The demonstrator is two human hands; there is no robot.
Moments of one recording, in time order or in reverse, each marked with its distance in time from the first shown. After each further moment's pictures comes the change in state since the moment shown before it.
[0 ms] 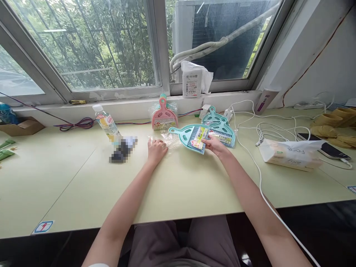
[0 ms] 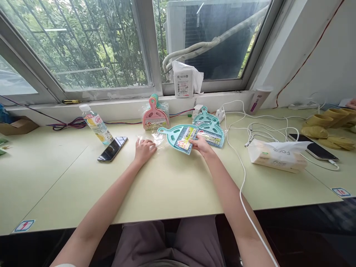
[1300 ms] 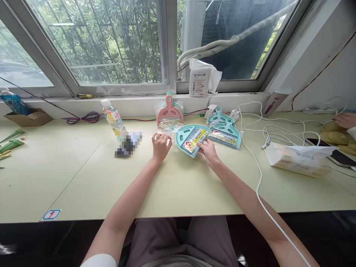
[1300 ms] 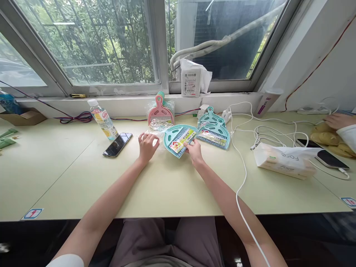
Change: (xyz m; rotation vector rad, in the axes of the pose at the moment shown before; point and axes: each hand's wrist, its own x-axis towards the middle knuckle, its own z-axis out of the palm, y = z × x) left_hand -0.004 0.015 -0.010 -0.089 0.263 0.047; right_hand -0.040 0.023 0.065 0.031 0.132 -0.144
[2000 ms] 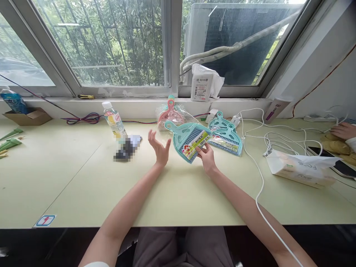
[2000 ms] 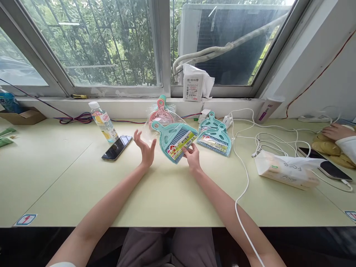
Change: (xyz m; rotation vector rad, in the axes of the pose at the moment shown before) left_hand 0.002 0.015 0.004 -0.371 0.331 -0.367; right_hand -0.002 0.012 0.009 0.047 -0.072 -0.152
